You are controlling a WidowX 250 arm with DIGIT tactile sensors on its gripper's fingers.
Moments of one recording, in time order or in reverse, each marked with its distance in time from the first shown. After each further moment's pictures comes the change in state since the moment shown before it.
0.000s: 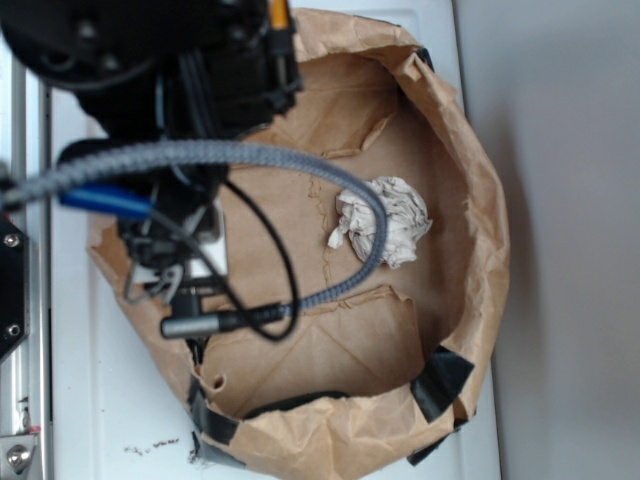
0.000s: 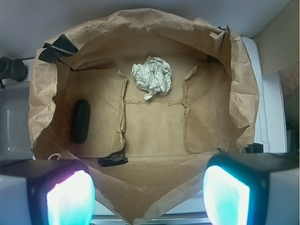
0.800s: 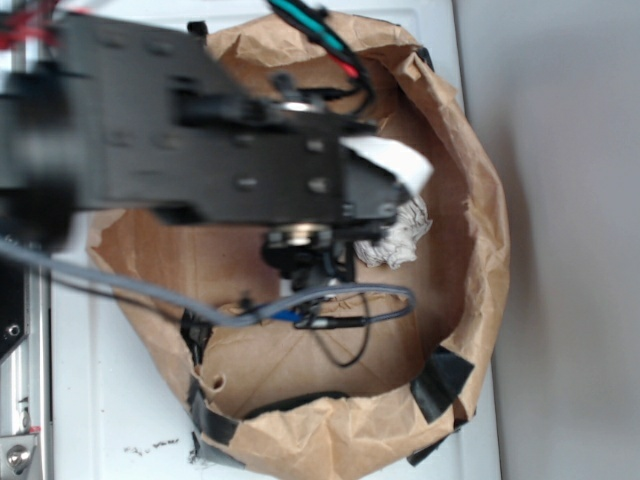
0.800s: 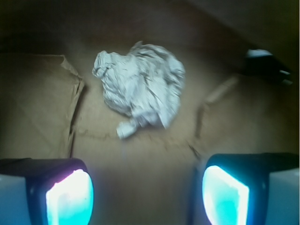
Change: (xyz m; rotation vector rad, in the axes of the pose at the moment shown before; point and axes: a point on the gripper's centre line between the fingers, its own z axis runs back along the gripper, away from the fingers) arm 0.044 0.009 -0.145 0.155 0.001 -0.121
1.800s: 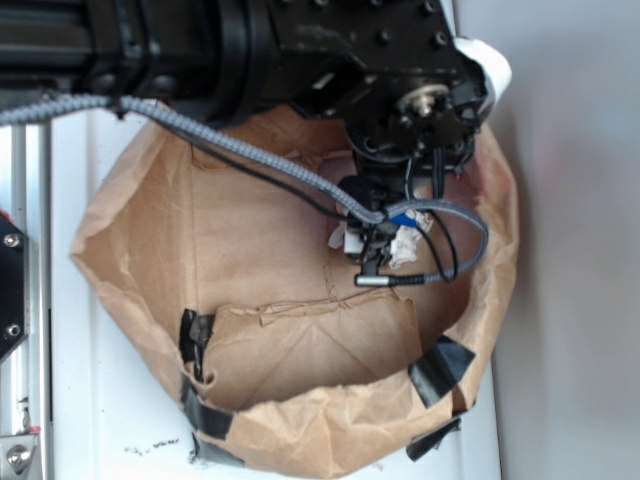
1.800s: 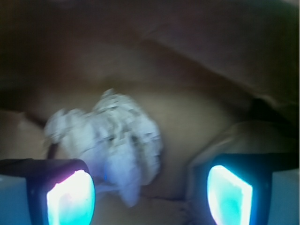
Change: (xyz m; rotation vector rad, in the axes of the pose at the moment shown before) arm 0.029 0.014 -0.010 -0.165 0.002 -0.038
